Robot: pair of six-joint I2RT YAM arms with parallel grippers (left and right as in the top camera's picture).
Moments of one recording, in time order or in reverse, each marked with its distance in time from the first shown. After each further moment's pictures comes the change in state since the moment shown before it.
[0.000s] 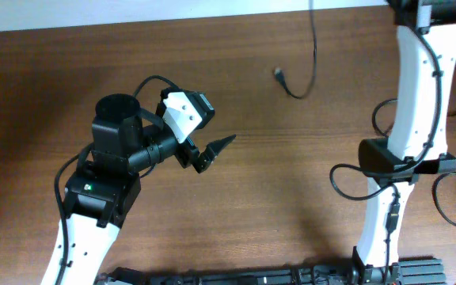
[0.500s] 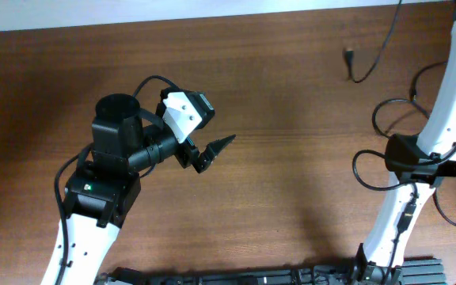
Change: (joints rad) left arm 0.000 0.000 0.000 0.000 0.000 0.000; right arm -0.216 0.000 0.000 0.105 0.082 0.052
